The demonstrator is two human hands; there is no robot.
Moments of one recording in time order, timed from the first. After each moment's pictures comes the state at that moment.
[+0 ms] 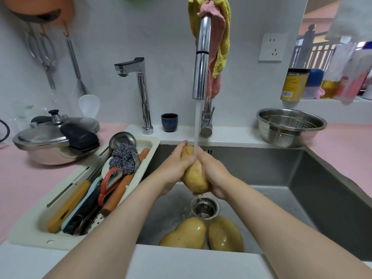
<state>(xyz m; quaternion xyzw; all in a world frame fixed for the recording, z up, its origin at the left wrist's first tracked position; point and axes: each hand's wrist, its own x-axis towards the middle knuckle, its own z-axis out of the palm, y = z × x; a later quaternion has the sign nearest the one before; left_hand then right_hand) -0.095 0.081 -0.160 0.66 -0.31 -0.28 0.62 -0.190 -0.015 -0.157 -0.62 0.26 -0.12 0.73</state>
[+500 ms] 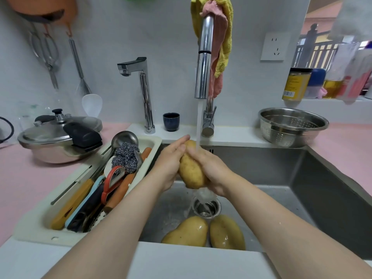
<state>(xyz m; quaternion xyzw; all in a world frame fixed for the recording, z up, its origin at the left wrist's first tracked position) -0.090 0.082 -0.154 0.61 -0.27 -0.24 0.71 -0.183 -0.014 -0.160 -0.62 0.17 -0.14 0.75</state>
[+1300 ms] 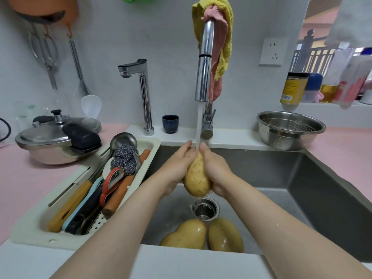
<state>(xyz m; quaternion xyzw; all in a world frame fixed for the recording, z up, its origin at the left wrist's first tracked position) -0.105 0.085 -0.147 0.67 -0.30 -0.29 0.61 -0.180 -0.019 -0.157 -0.63 0.27 -0.22 0.70</state>
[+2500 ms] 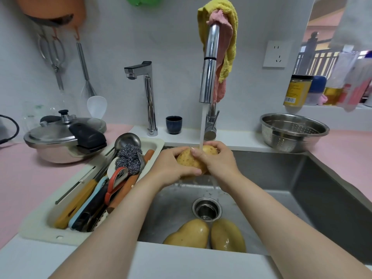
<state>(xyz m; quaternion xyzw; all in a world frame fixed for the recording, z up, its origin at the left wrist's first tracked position) -0.085 0.110 -0.148 0.73 -0.39 -0.14 0.54 -0.185 -0.021 -0.147 -0.67 0.23 -0.31 0.63</state>
